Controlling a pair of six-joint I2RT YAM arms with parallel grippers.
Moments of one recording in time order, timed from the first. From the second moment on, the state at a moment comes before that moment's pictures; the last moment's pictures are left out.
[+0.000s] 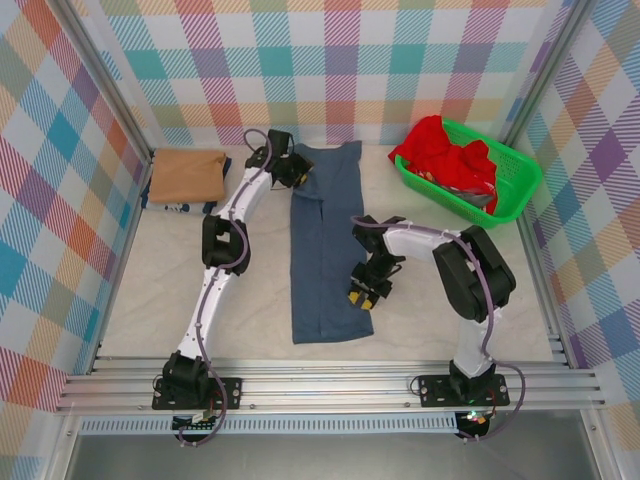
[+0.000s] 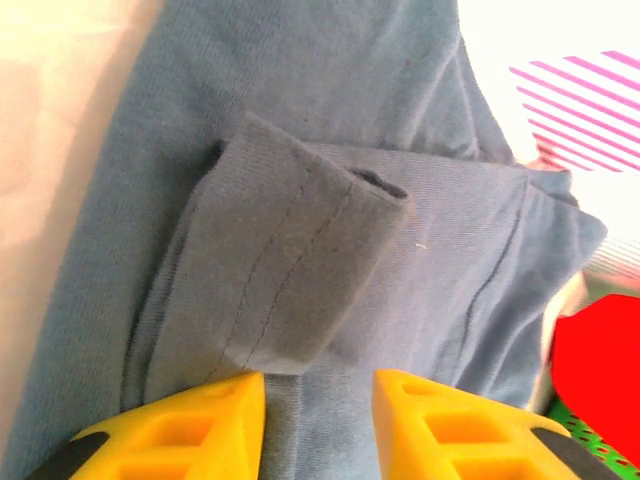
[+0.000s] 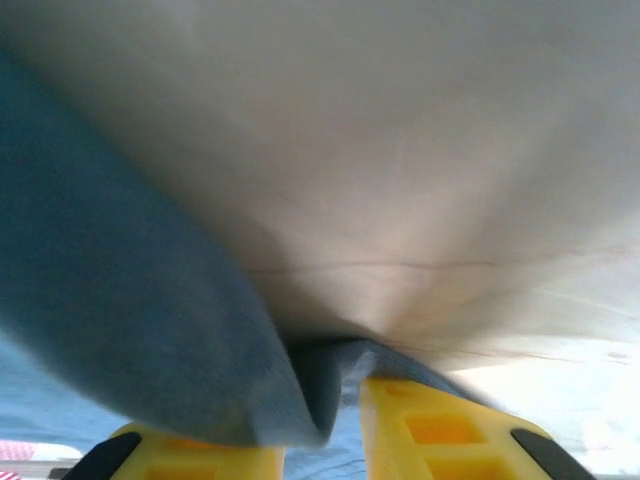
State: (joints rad) left arm -0.26 2.86 2.74 -0.66 0.32 -1.08; right arm 0.58 1.90 1.17 -0.92 -0.45 1.07
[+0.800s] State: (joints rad) left arm -0.46 1.47 1.11 -0.74 0.25 -0.99; right arm 0.55 1.33 0.78 -0.91 -0.47 0.93
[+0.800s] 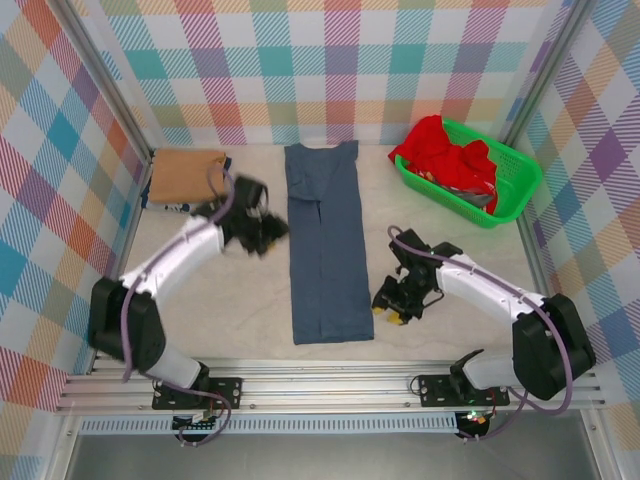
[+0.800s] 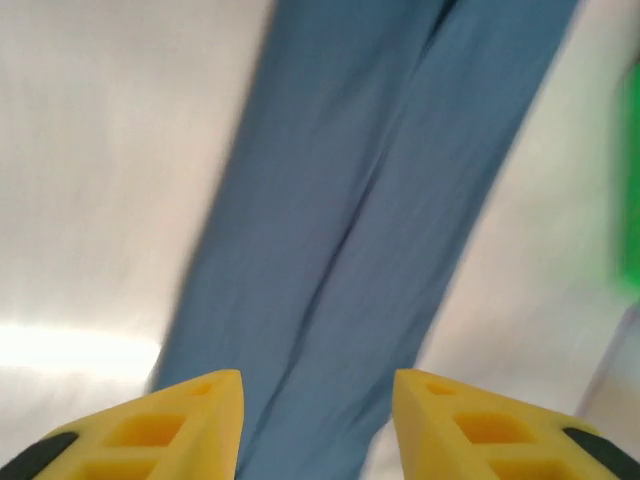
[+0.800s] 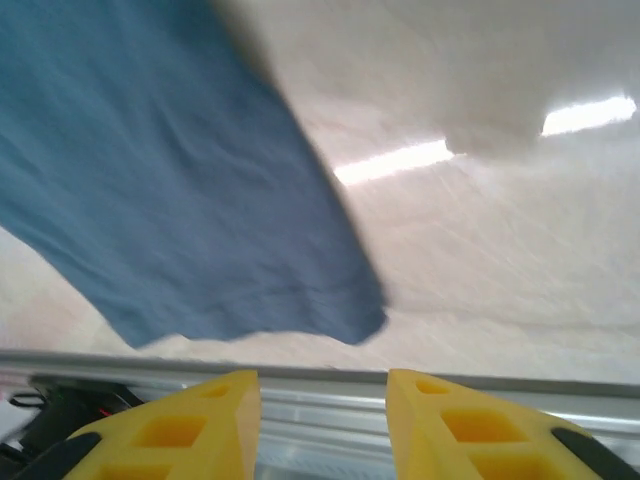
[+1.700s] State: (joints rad) left arm -0.89 1.35 0.66 -0.60 0.20 -1.35; right arm 0.61 1.45 0.62 -0.59 -0.57 1.04
